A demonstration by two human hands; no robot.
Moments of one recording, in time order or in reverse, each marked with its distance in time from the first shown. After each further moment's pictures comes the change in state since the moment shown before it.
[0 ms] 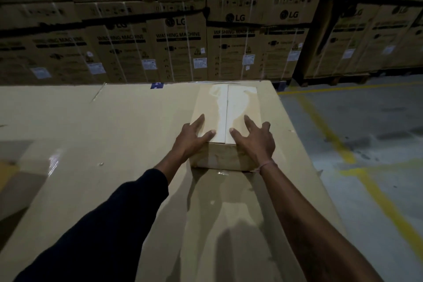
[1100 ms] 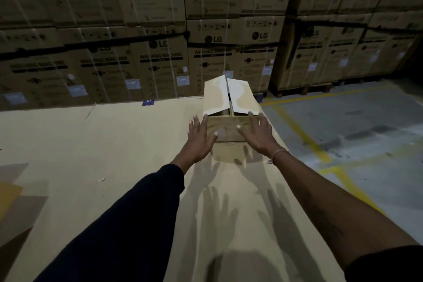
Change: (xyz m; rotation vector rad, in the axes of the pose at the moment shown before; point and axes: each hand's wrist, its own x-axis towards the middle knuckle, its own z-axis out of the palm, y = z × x) left_hand -0.062 0.041 -0.021 0.188 -0.108 0.278; right_hand -0.037 -0.003 -0.060 0.040 -0.099 -0.115
